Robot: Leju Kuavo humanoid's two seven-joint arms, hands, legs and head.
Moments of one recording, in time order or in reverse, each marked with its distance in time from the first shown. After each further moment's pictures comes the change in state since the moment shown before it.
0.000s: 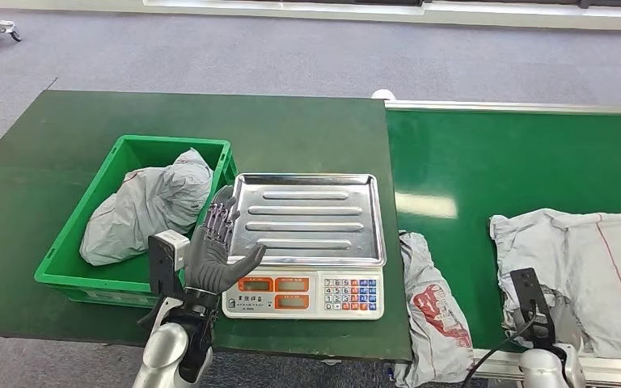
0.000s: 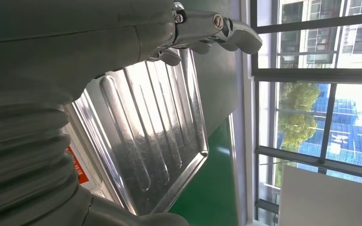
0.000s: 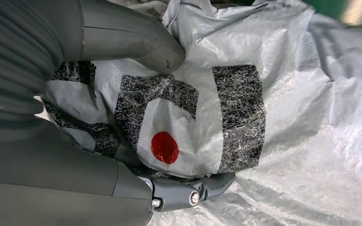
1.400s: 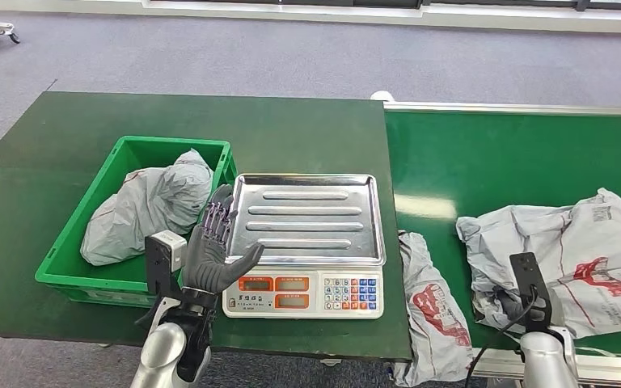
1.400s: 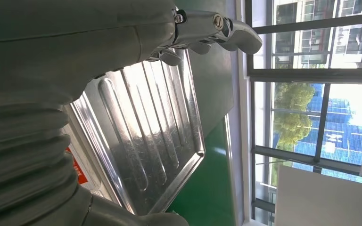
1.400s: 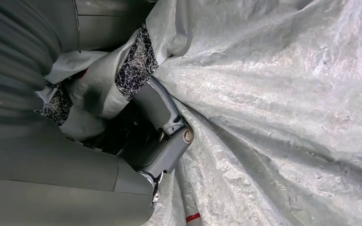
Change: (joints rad) left arm 0.001 0.002 0.007 -0.008 -0.003 -0.004 -0.007; right arm -0.075 -0.016 0.038 0.072 -0.097 0.026 -0.061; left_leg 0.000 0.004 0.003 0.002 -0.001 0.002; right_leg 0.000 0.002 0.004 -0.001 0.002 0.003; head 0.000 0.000
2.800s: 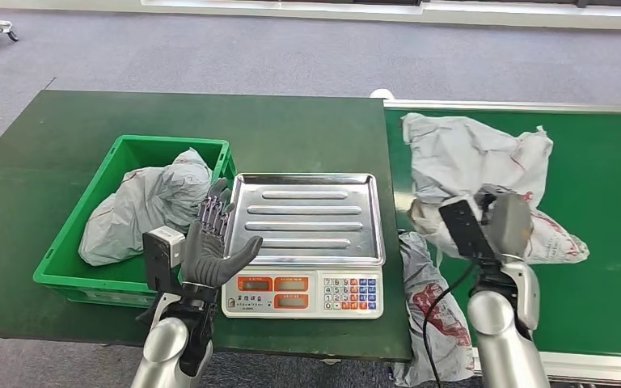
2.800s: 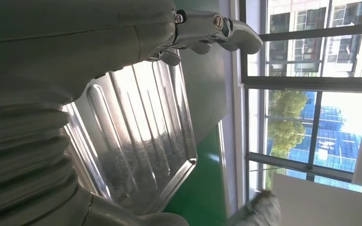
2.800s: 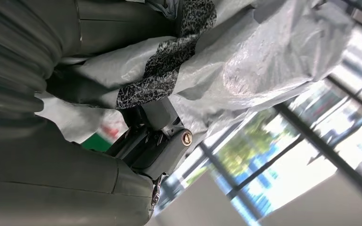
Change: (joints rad) left arm -0.032 -0.010 0.005 0.016 -0.008 0.035 -0.025; right arm 0.099 0.131 0.519 -0.759 0.102 -0.123 -0.015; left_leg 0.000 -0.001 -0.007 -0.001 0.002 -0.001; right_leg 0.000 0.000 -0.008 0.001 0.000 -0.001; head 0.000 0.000
